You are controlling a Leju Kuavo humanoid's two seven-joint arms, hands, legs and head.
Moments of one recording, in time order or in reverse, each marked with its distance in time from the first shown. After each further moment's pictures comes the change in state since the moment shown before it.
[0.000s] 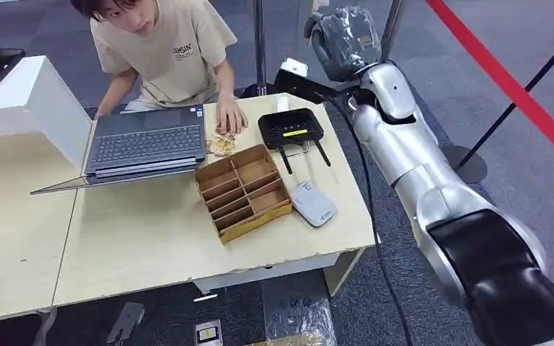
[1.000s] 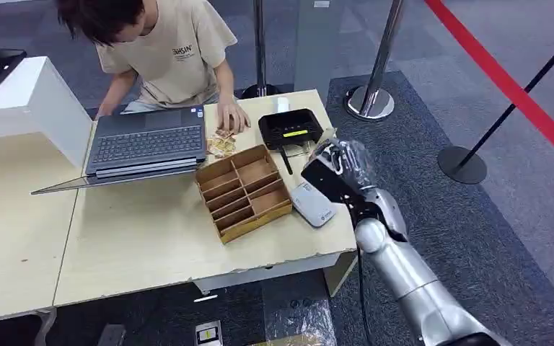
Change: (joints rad) left arm 0.089 0.028 0.037 0.002 0.087 0.084 -0.050; right arm 0.628 -0.079 -0.090 -0.540 -0.385 0.158 0.183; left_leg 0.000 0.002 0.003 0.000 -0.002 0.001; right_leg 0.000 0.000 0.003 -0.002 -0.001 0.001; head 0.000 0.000
